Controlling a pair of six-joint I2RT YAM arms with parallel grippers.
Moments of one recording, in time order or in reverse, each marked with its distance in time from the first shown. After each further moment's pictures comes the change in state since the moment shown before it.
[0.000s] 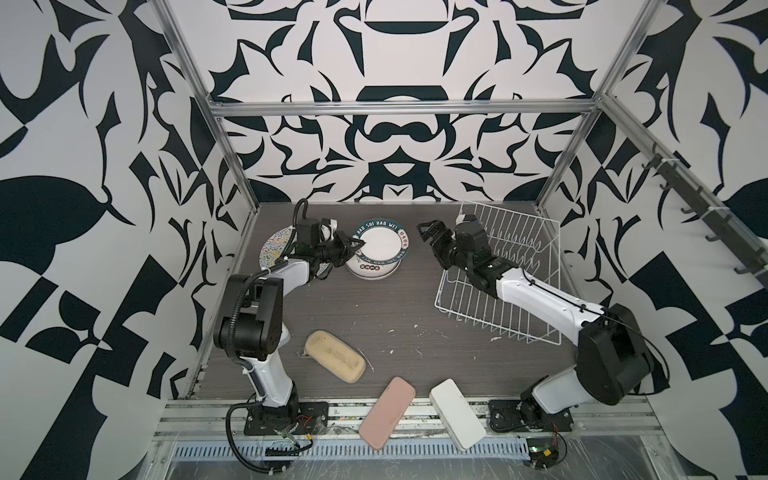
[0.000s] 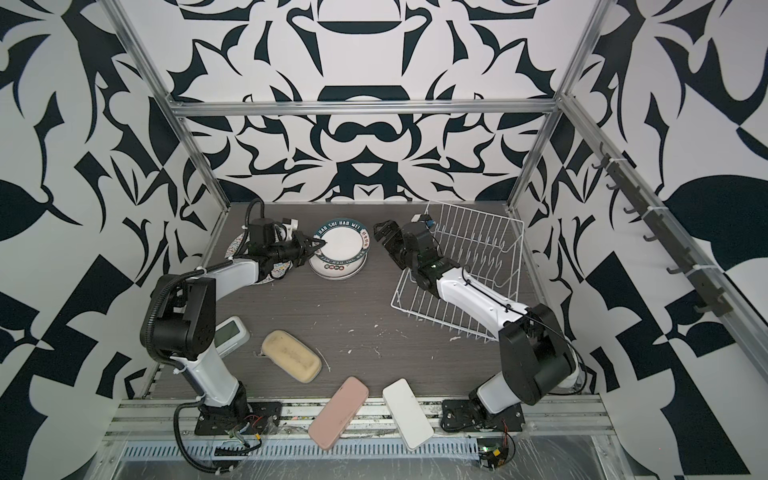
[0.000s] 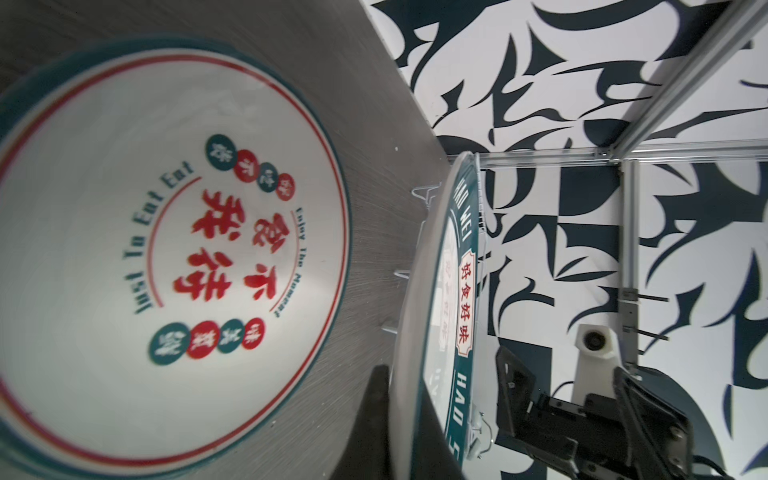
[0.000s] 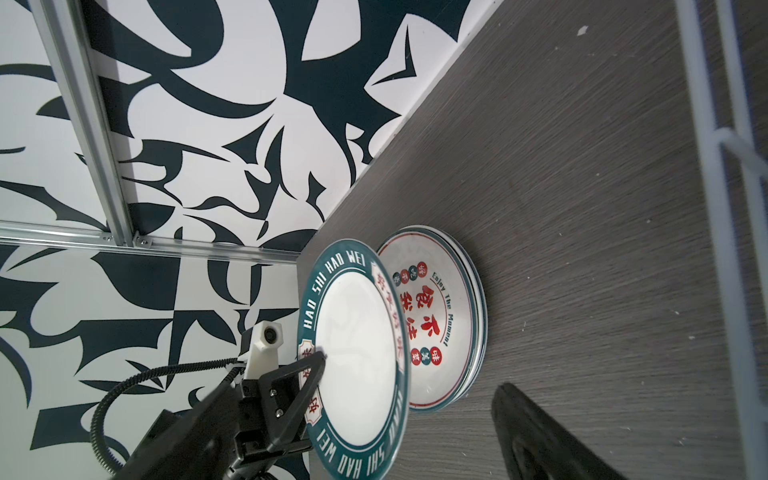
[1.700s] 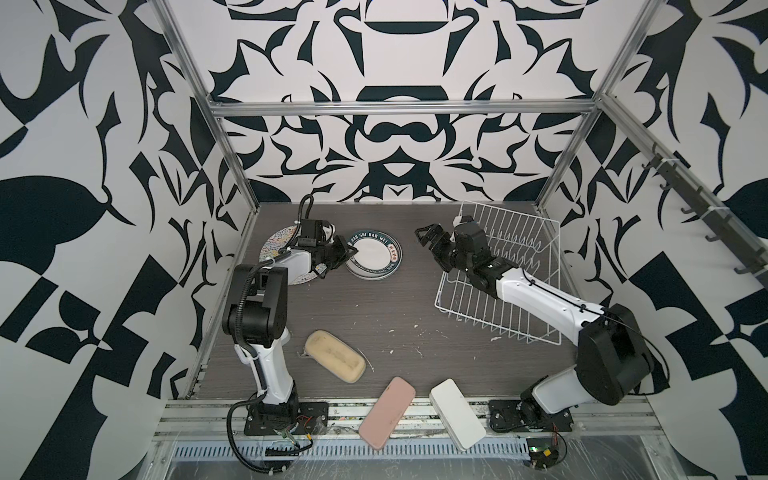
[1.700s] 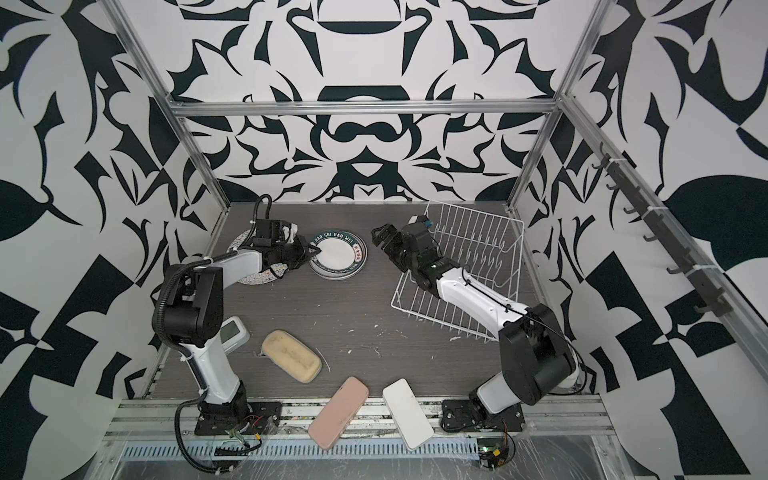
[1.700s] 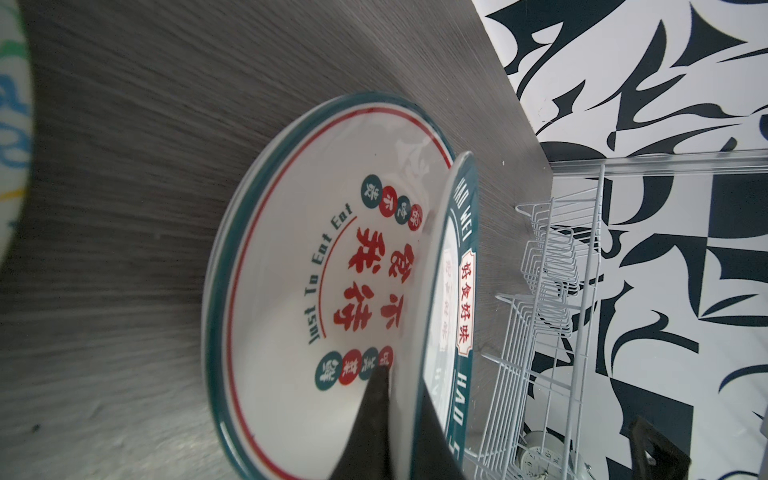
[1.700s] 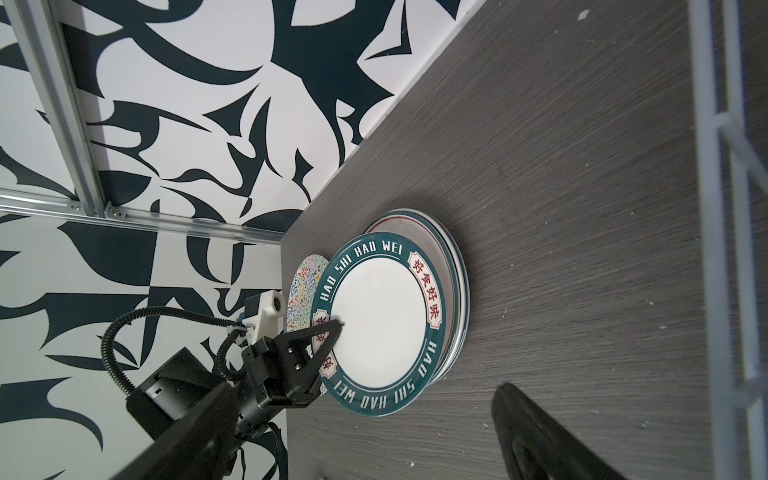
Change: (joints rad) left arm 0.012 0.111 0.126 -0.249 -0.151 0.230; right arm 0.000 0.000 0.000 -0.042 -0.032 -0.060
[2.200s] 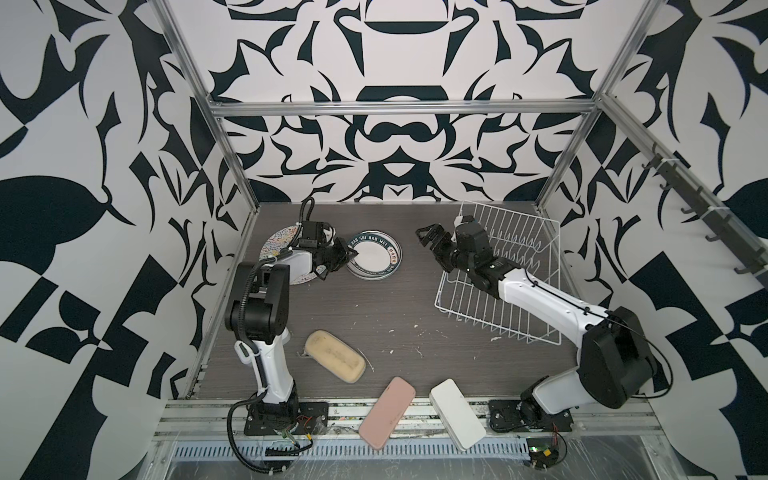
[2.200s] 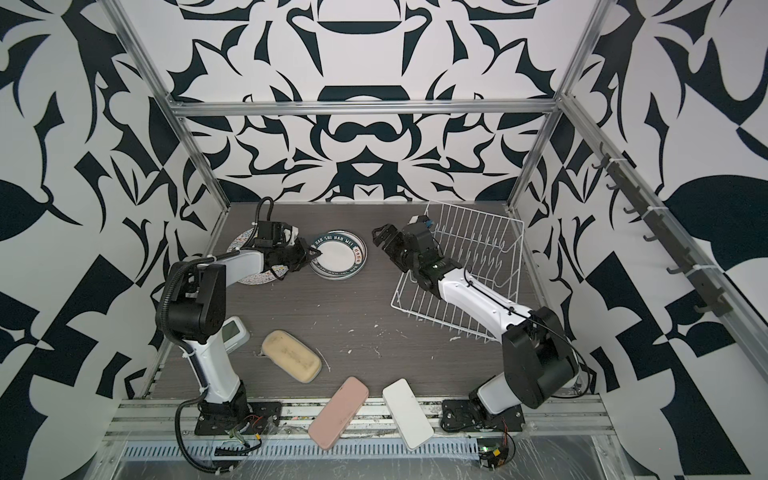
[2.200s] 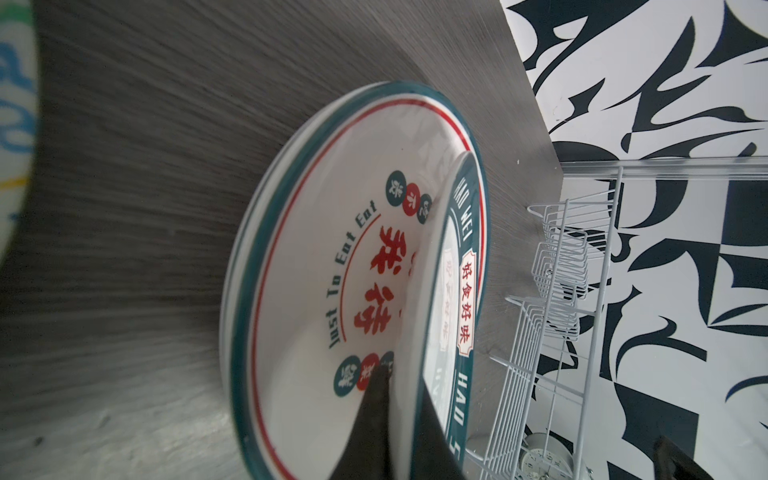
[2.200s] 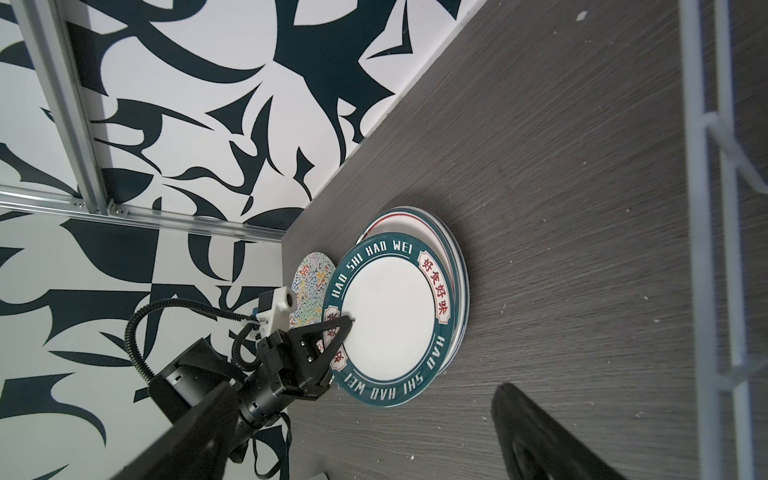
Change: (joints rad) left arm 0.000 0.031 0.002 0.003 0.000 -0.003; right arm 0.000 -0.023 0.000 -0.021 -0.001 -0.003
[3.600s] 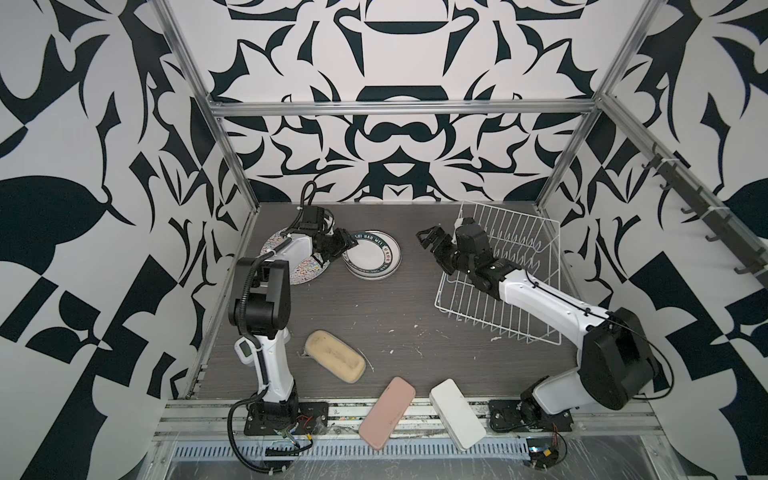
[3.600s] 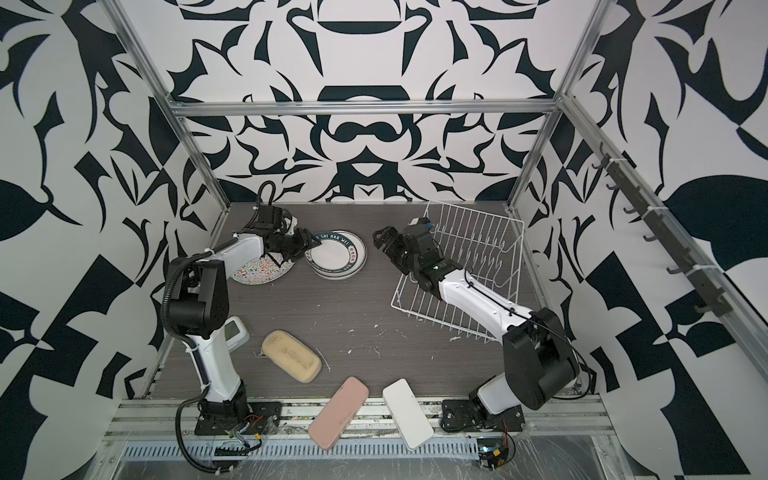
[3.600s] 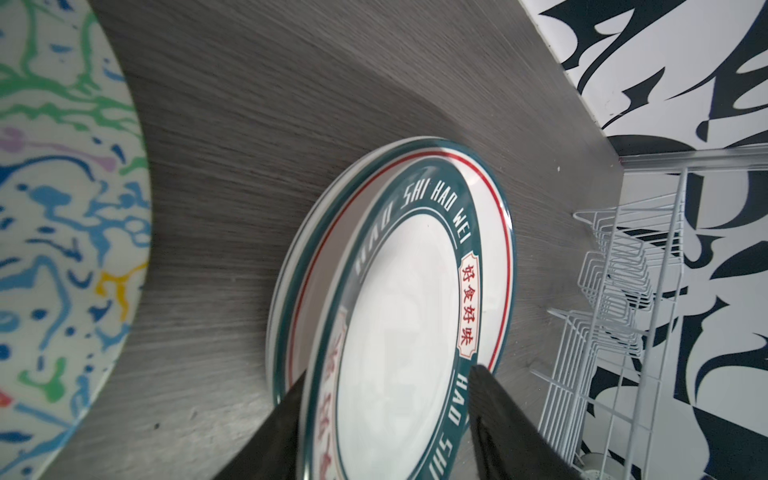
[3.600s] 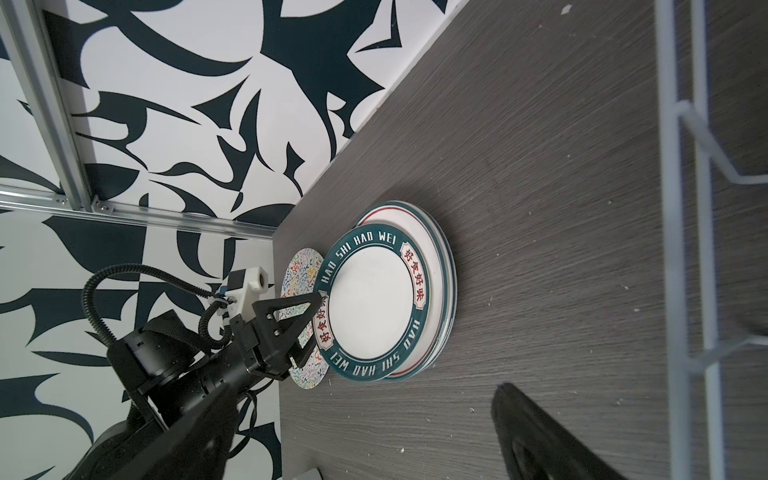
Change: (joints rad) left arm 0.000 0.044 0.240 -0.326 -0.117 0.176; right arm 0.000 -0.008 -0.013 -0.023 0.002 -0.005
